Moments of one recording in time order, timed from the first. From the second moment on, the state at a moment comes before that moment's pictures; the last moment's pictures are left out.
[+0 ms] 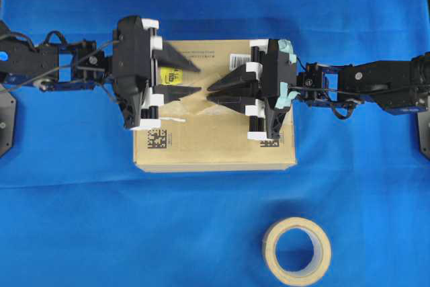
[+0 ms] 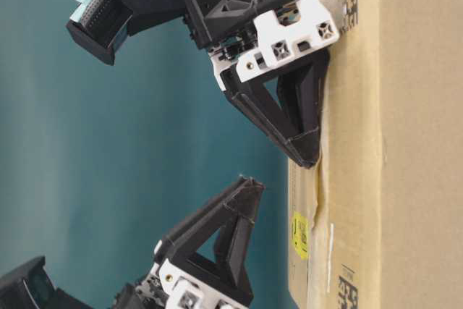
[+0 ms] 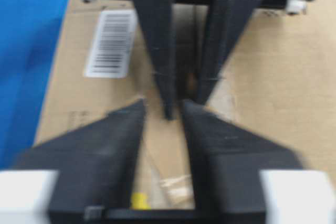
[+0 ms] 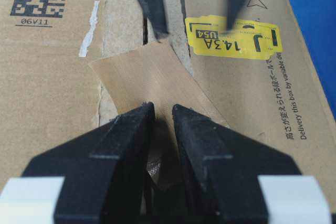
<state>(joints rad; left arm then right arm) 0.08 -0.18 0.80 -0.04 -0.22 0.17 -0.08 0.07 0.74 0.03 -0.43 0.02</state>
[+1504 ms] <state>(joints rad) 0.07 -0.02 0.80 -0.04 -0.37 0.17 -0.12 0.08 0.70 0.03 -0.42 0.02</state>
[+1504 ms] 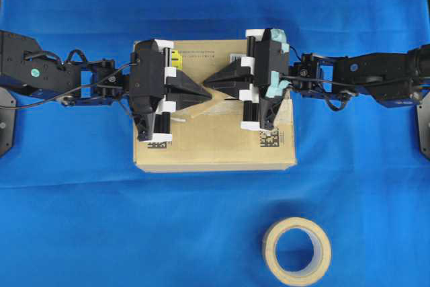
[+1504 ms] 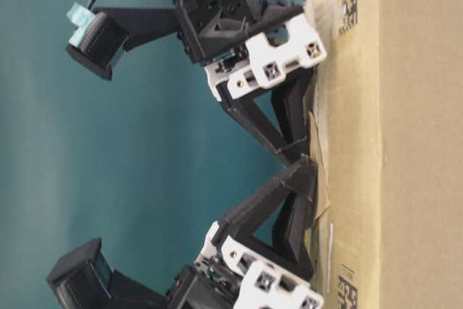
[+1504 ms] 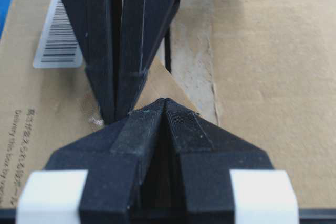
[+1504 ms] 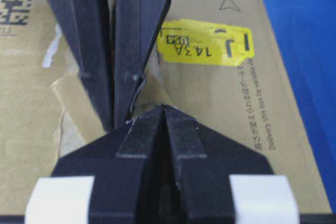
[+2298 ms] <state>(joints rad) 0.09 -0.07 0.89 -0.04 -0.37 0.17 -0.12 0.01 0.81 0.05 -0.39 0.02</state>
